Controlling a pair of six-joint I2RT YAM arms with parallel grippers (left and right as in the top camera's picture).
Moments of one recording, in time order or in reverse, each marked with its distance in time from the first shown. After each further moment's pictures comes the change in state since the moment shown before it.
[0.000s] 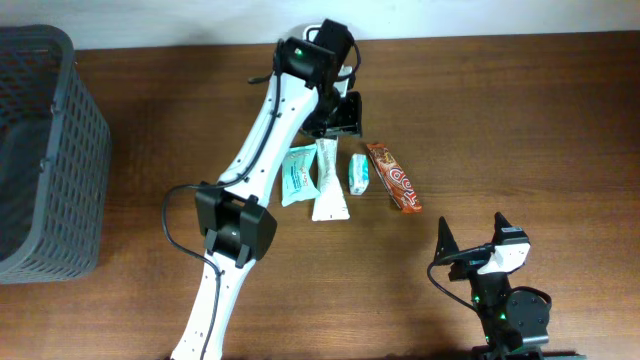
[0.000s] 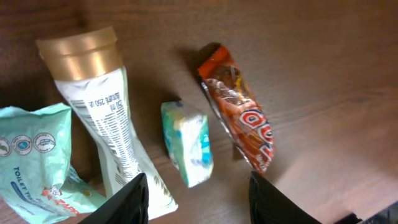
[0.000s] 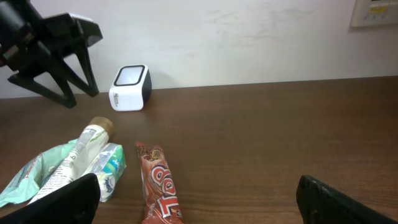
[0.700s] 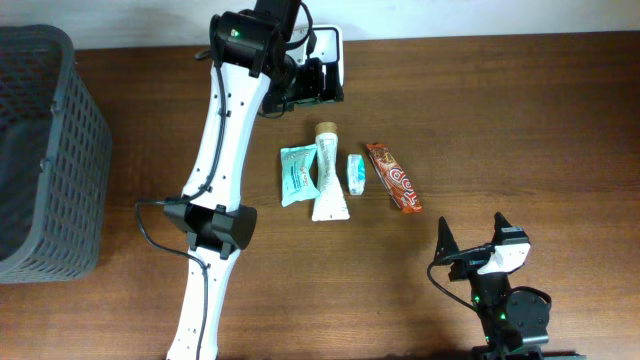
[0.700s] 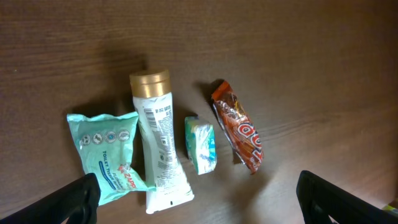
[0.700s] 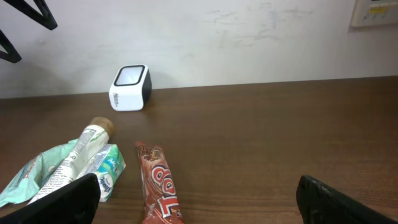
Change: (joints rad) left arm 0.129 0.004 0.319 -0.177 0.016 0.050; right arm 0.000 0.000 0.000 0.000 0.000 0.000
